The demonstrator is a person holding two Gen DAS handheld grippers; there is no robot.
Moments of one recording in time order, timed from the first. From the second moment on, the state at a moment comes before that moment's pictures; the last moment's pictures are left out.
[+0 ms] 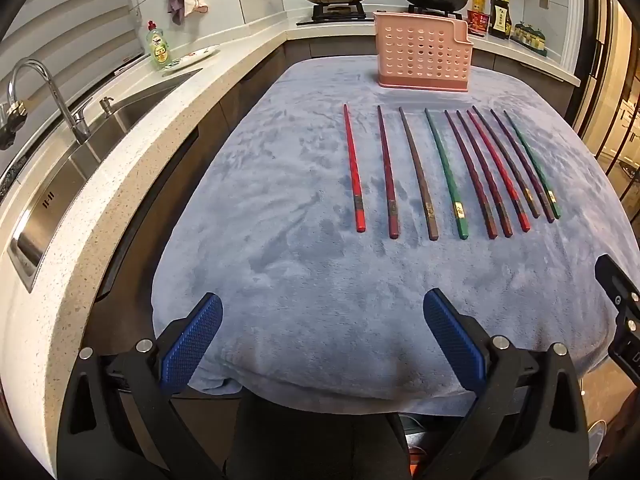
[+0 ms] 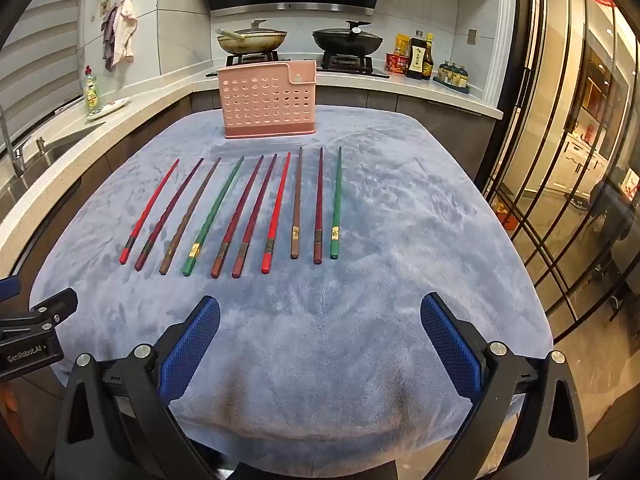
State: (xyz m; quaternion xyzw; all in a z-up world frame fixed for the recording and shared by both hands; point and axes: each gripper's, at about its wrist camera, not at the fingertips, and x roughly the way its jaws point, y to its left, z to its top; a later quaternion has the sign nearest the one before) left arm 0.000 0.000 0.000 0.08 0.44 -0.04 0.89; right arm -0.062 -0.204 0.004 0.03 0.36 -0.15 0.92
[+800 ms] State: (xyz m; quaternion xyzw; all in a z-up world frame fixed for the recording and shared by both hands) left arm -0.001 -0.006 0.000 0.08 0.44 -0.05 0.89; right arm -0.061 -0.206 0.003 0.03 0.36 -0.15 0.92
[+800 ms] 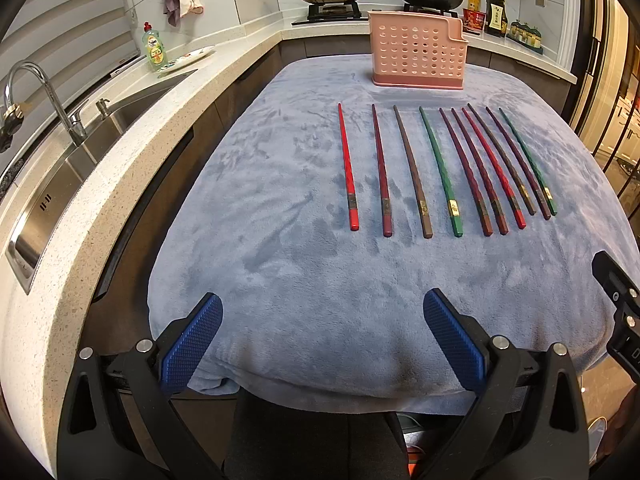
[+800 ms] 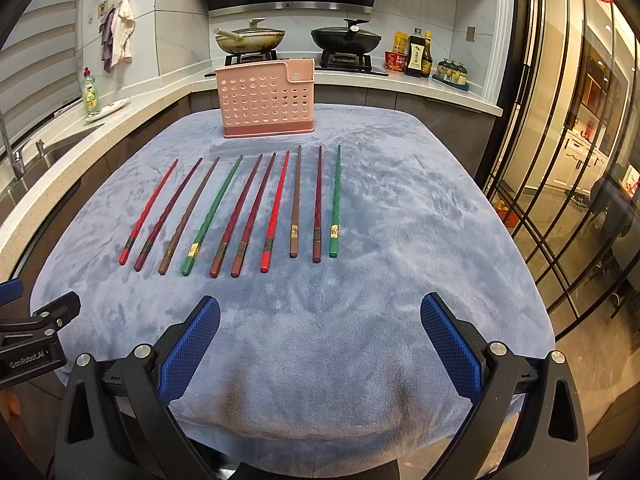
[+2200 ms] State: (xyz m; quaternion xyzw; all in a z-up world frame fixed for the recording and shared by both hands) left arm -0.002 -0.006 -0.002 0.09 0.44 -0.05 0.89; right arm -0.061 -0.208 0.003 0.04 0.37 -0.15 0.92
